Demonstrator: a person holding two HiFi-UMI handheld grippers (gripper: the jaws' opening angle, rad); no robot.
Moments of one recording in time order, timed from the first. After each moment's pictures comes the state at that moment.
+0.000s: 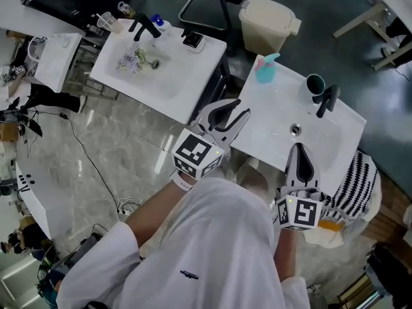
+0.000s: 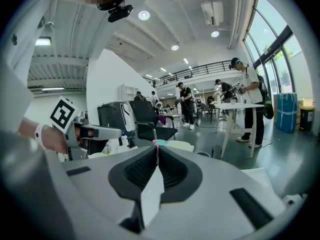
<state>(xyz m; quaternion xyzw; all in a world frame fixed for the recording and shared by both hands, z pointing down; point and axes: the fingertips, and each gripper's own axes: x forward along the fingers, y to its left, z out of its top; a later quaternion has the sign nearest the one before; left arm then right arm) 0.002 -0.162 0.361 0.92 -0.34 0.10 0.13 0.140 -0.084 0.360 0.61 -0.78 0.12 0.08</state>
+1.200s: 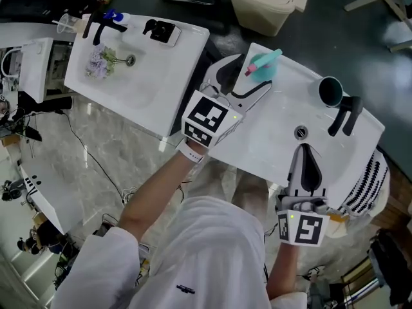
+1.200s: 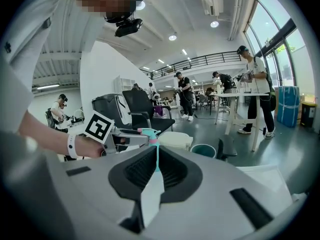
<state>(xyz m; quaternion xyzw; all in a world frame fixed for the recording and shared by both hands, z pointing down) 0.065 -0.326 0.494 0.93 -0.32 0.15 0.13 0.158 -0.181 0.435 0.61 -0.77 0.16 0.11</state>
